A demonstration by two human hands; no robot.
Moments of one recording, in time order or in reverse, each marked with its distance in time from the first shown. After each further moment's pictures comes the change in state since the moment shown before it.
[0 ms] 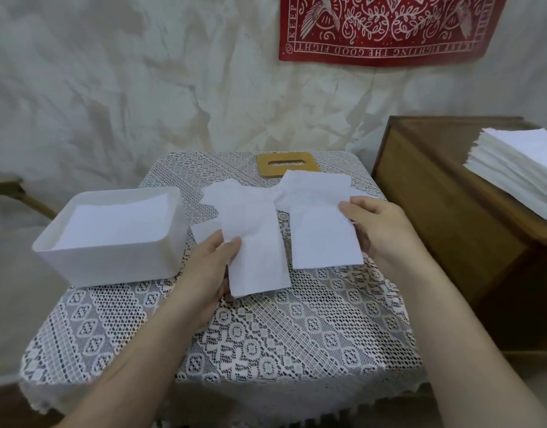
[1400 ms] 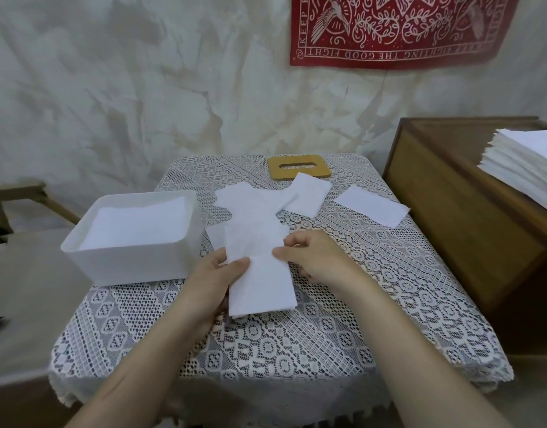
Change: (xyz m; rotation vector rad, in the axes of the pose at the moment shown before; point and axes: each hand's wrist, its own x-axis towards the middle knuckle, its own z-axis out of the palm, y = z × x) left_hand -0.014 -0.005 -0.025 0.111 -0.008 -0.060; right_hand -0.007 0.037 0.080 -0.405 -0.275 0.074
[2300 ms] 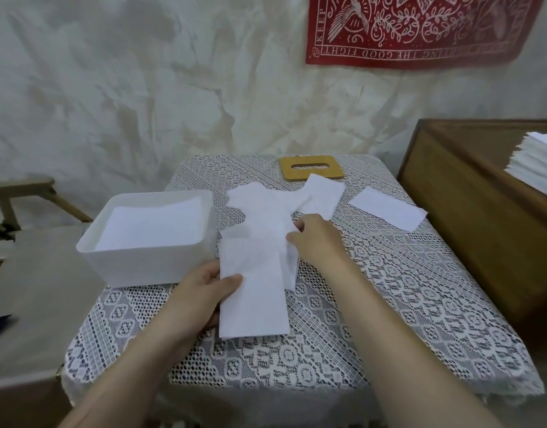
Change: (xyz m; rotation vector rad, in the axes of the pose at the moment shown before) left_hand -0.014 -0.001 -0.042 0.084 -0.037 -0.046; right_hand 0.062 -0.007 0.024 -0.544 0.270 0.012
